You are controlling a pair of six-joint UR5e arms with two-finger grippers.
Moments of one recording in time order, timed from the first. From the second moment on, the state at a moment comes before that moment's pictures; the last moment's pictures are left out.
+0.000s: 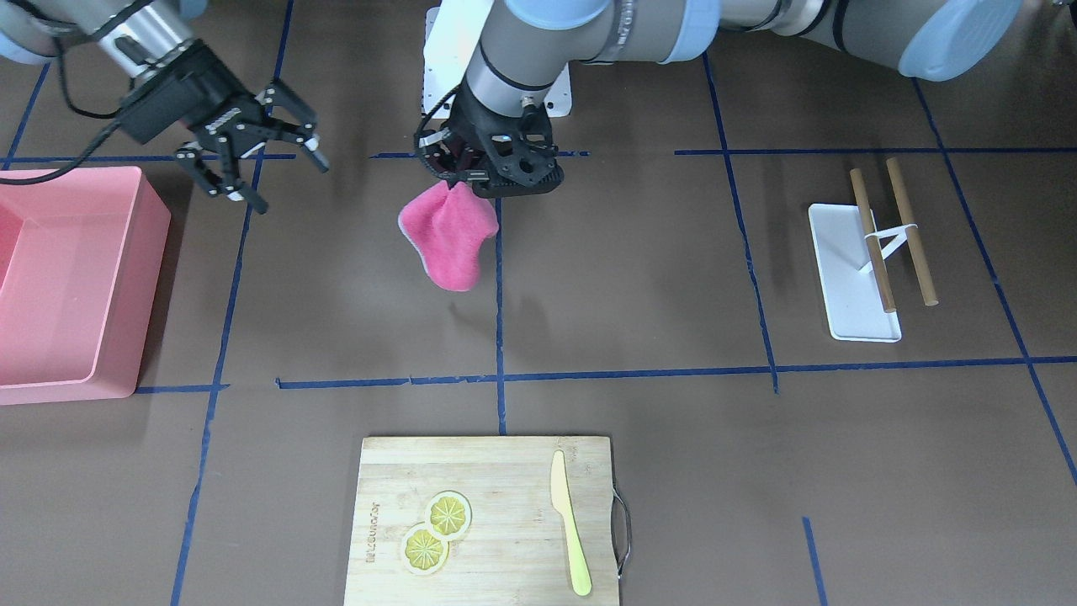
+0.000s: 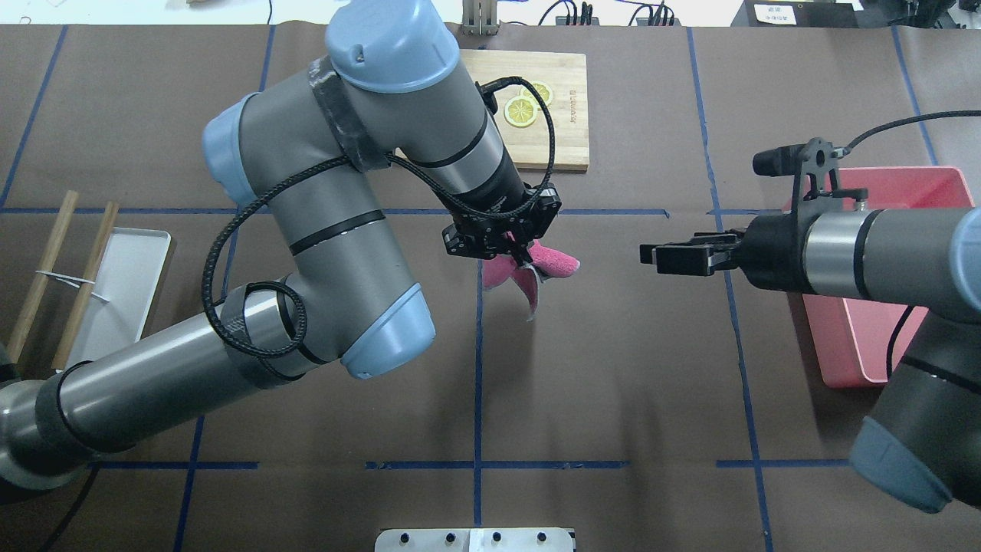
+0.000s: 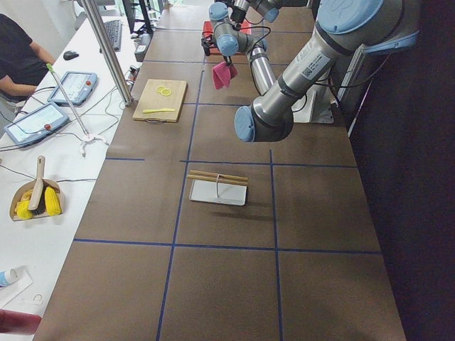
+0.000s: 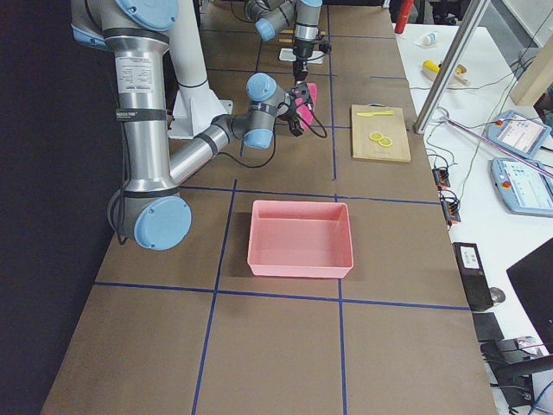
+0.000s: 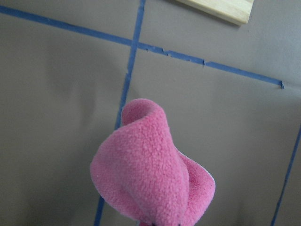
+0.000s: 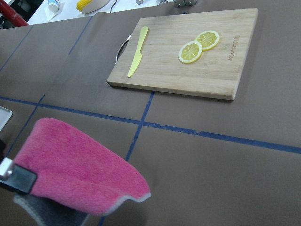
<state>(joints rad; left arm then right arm) -0.62 -2.53 -1.60 -1.62 -2.20 -1.63 0.61 -1.49 2.09 -0.80 1.73 1.05</state>
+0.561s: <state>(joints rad) -0.60 -2.61 -1.50 -1.63 -2.19 -1.80 0.42 -1.47 2.10 -0.80 1.42 0.88</state>
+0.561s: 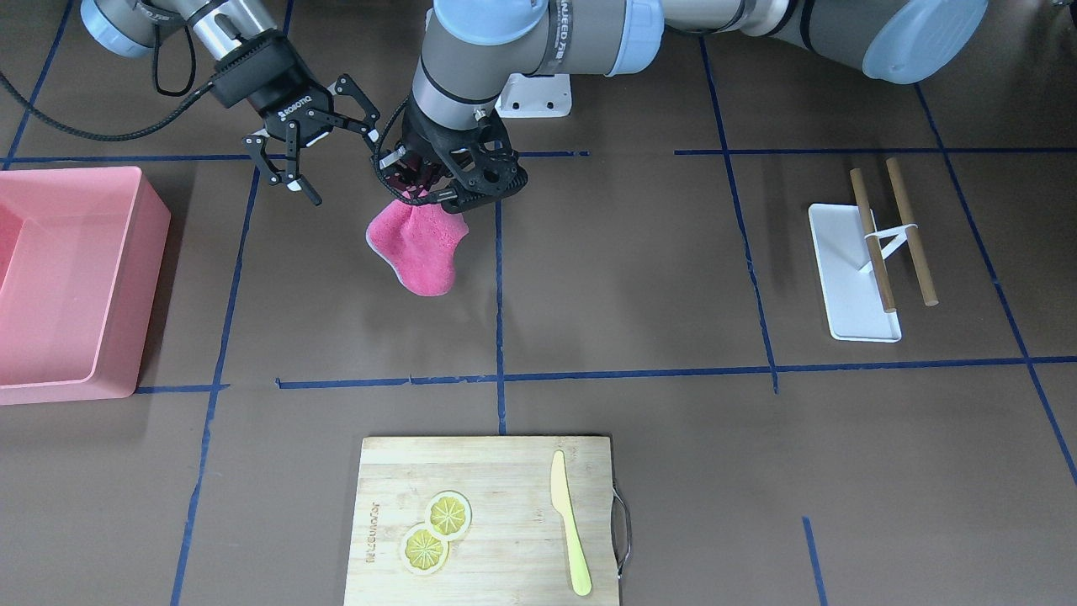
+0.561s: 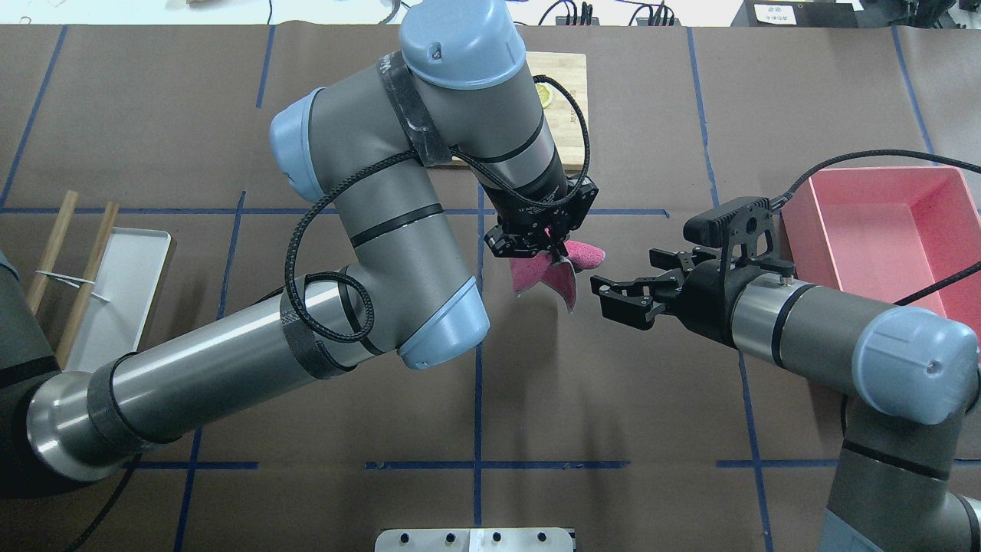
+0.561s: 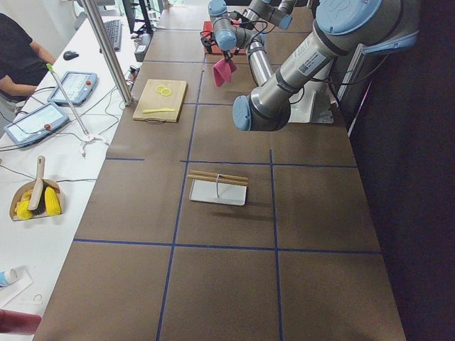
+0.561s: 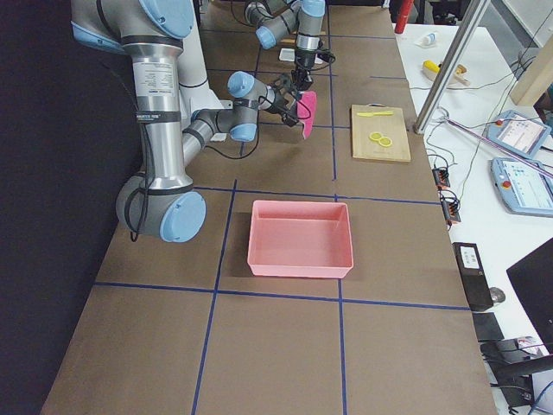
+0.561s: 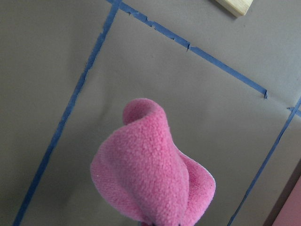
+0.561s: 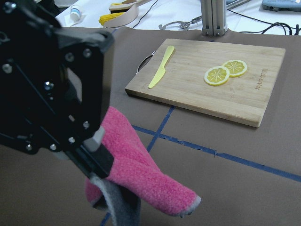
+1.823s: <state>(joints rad) -0.56 -2.63 -1.51 -1.63 -2.19 -1.88 0.23 -1.43 2.09 -0.86 1.12 0.72</state>
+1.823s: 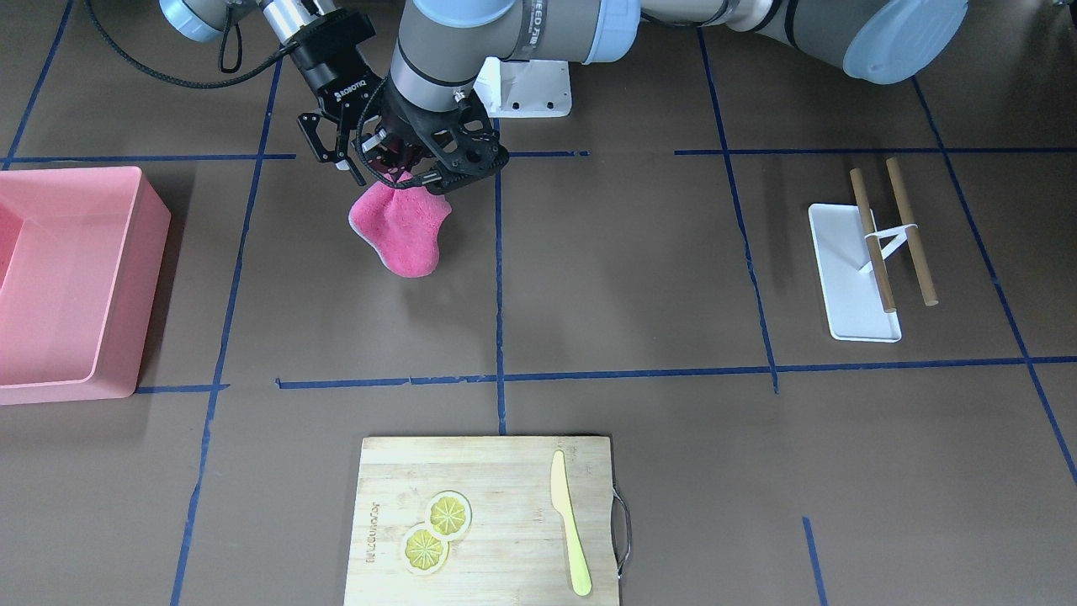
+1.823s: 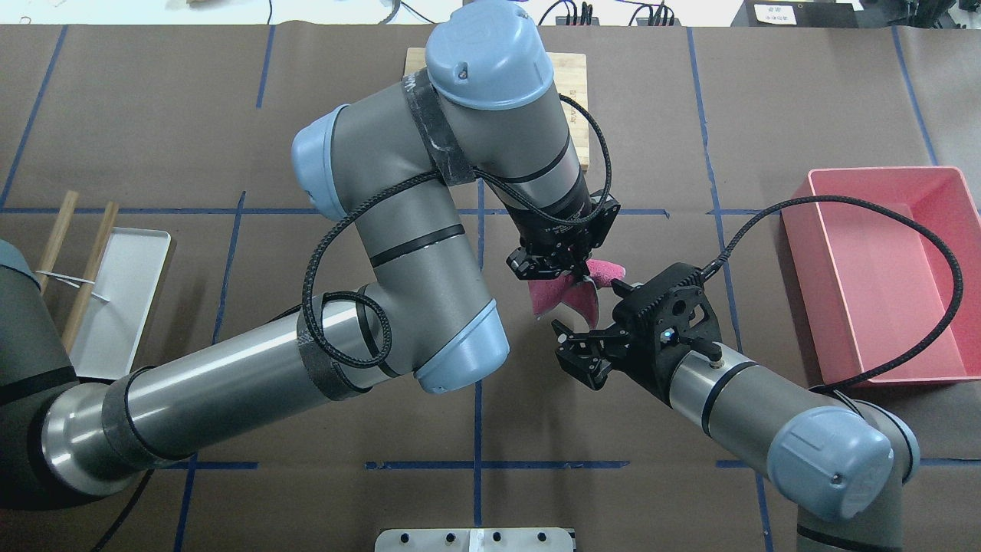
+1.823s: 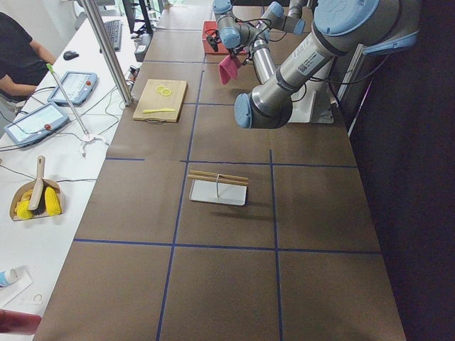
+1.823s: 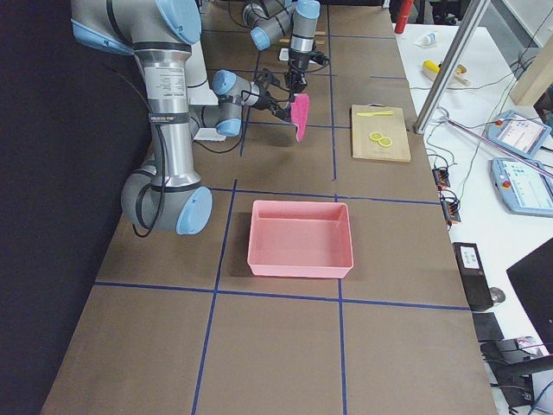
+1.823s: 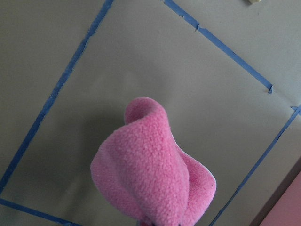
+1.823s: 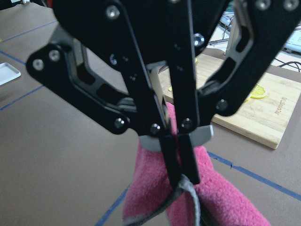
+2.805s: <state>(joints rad) -0.53 -2.63 -1.52 -1.63 -2.19 -1.91 0.21 -1.42 2.08 -0.85 1.08 0.72</state>
